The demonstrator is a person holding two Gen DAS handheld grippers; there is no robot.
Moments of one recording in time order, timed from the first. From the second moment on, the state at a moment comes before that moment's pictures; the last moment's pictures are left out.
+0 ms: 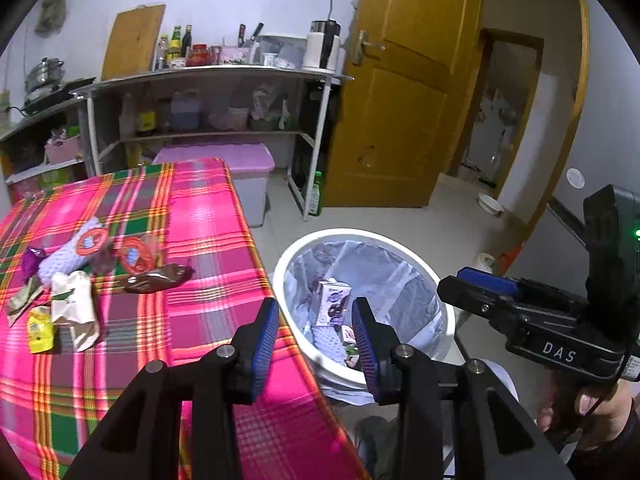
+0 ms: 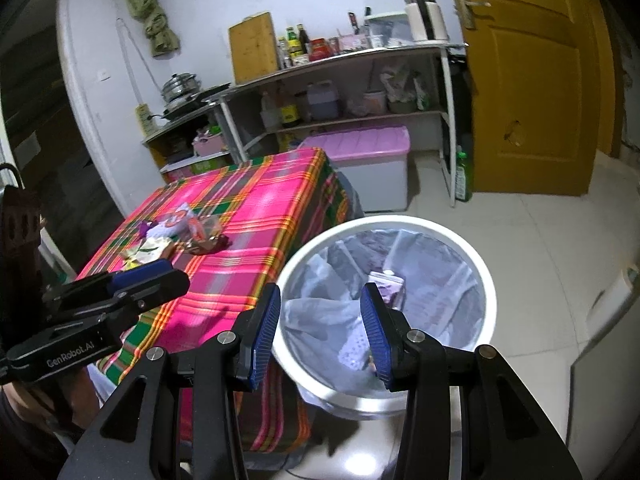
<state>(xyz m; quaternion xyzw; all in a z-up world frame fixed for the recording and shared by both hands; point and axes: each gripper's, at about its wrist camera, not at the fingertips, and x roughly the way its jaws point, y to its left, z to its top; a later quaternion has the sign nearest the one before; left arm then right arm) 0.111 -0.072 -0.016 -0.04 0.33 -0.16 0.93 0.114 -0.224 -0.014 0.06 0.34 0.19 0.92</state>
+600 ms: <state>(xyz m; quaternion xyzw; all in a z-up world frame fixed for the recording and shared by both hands) 0.088 -0.029 -0.016 -0.05 0.32 -0.09 0.94 0.111 -0.179 -0.017 0.04 0.35 0.23 0.91</state>
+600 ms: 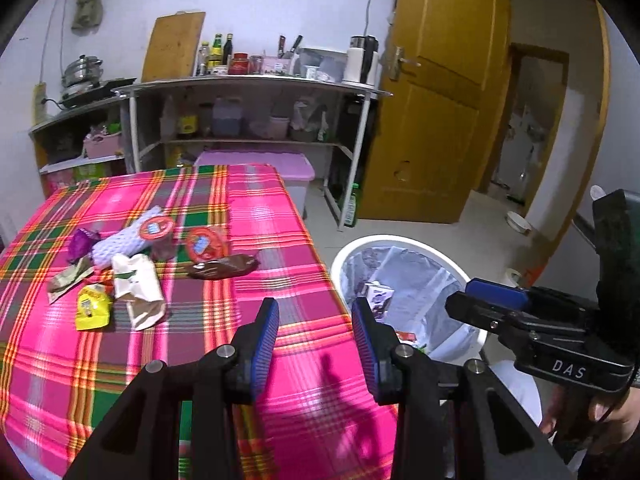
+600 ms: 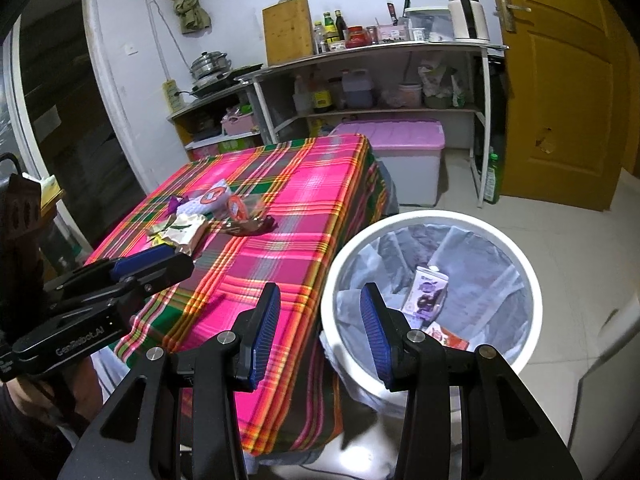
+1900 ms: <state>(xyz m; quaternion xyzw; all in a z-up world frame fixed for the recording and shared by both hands) 0.080 0.118 -0.042 -0.12 0.33 0.06 0.94 0.135 -0.080 -0.025 -0.03 0.38 0.31 0.87</state>
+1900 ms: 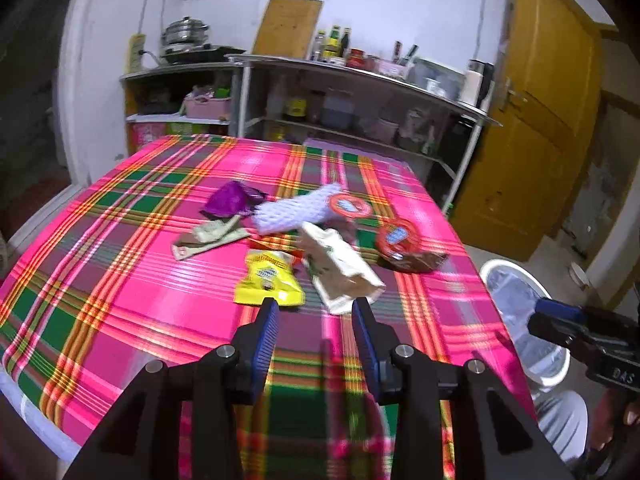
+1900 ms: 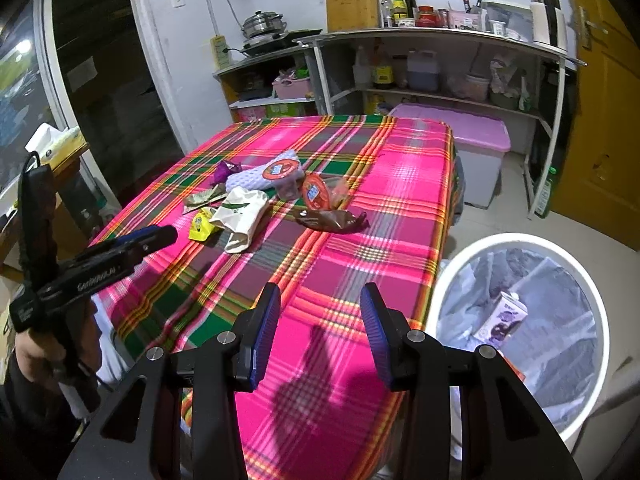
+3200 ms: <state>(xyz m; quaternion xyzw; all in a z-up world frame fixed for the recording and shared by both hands) 0.149 0.166 -0.087 -0.17 0.38 0.07 0.91 0.287 0.020 -0.065 -0.11 0.42 0.36 0.82</state>
